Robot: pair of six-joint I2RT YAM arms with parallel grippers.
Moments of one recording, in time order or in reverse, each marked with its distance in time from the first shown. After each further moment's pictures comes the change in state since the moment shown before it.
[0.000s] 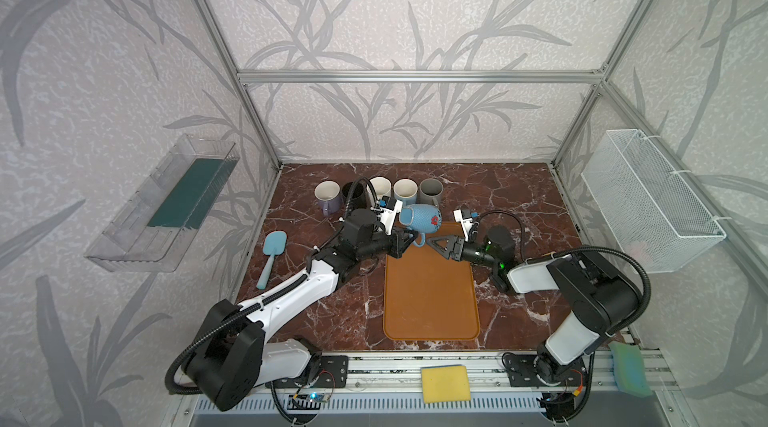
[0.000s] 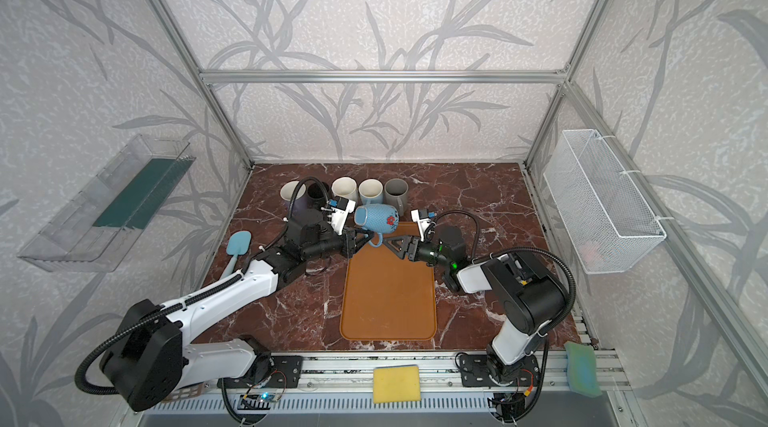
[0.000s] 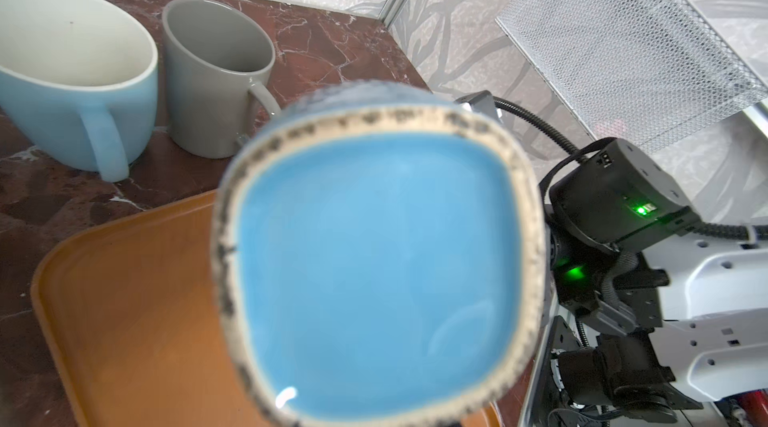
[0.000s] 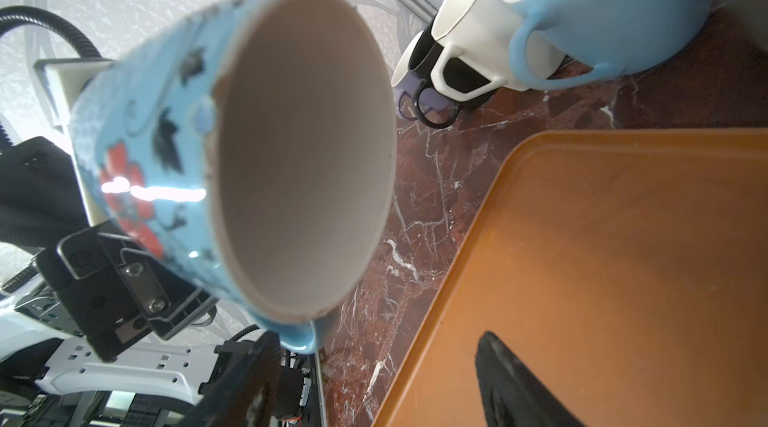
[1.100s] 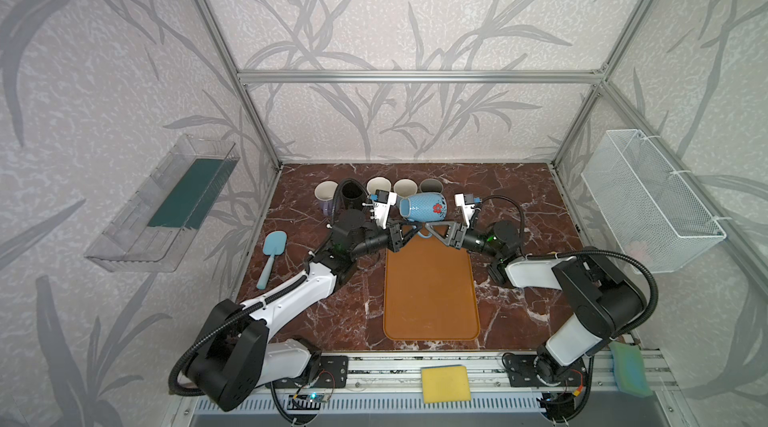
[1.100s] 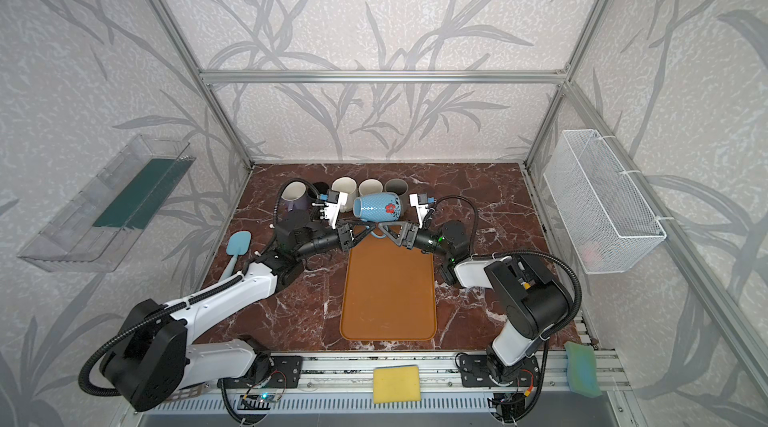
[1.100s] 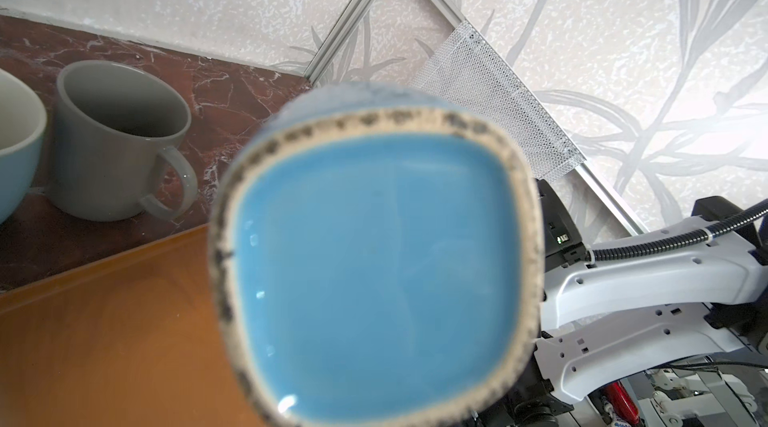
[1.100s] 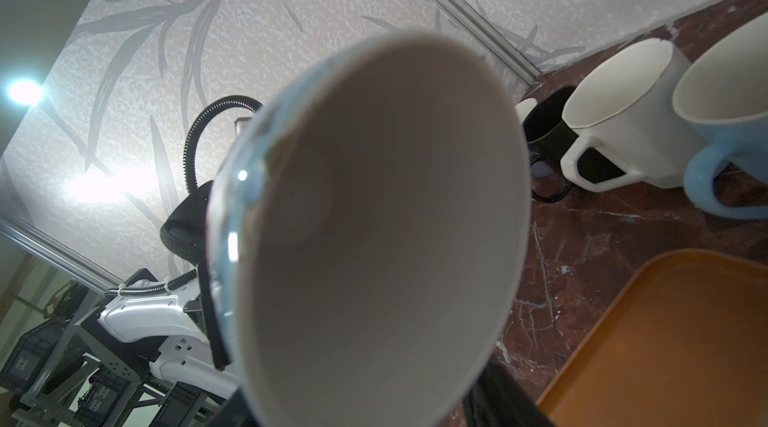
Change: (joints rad) left arm 0.045 0.002 -0.064 0.344 0.175 -0.210; right arm 0.017 -0.058 0.094 0.140 -0.021 0.120
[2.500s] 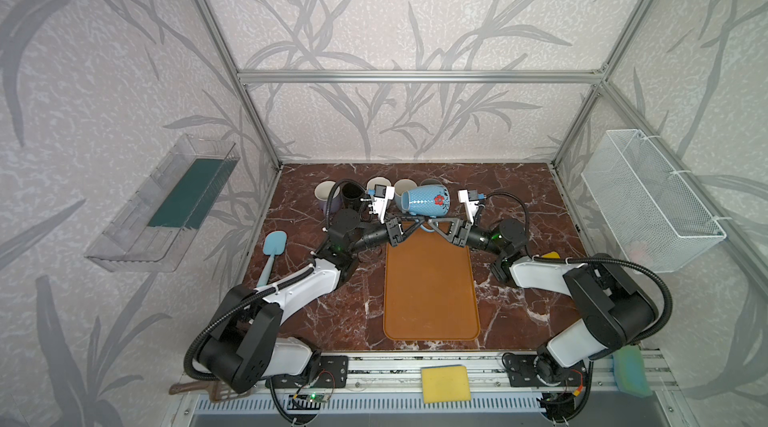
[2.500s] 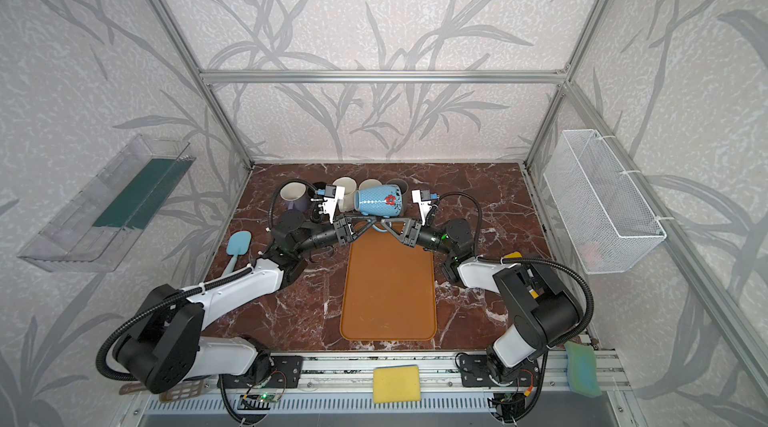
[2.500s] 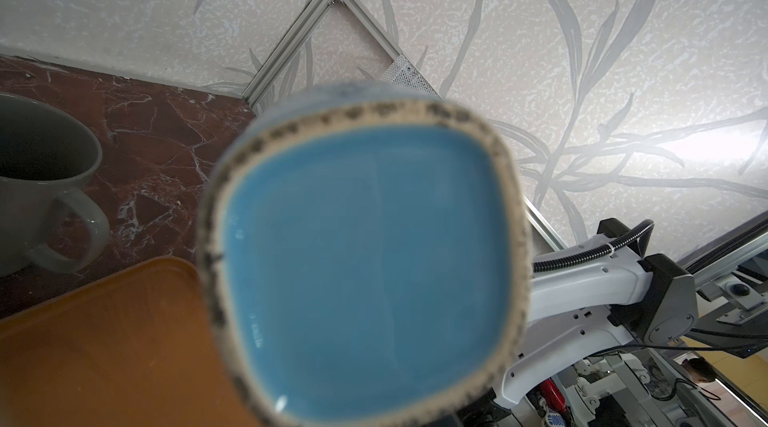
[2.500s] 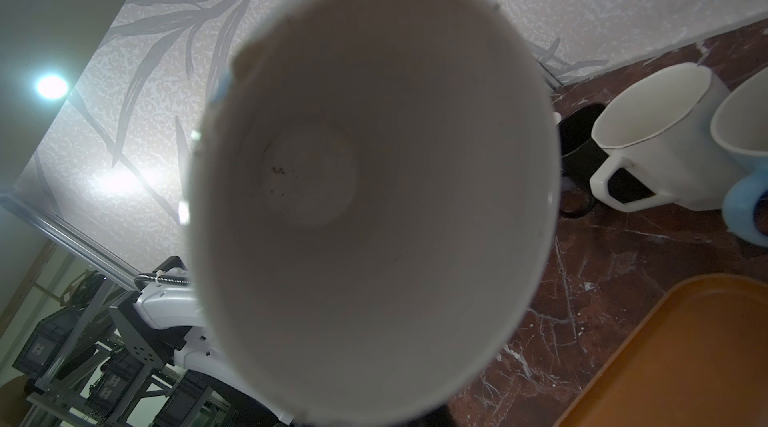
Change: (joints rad) left arm 0.023 0.096 -0.014 0.300 0.125 -0.174; right arm -0.003 -0.070 0.005 -0.031 -0.015 0.027
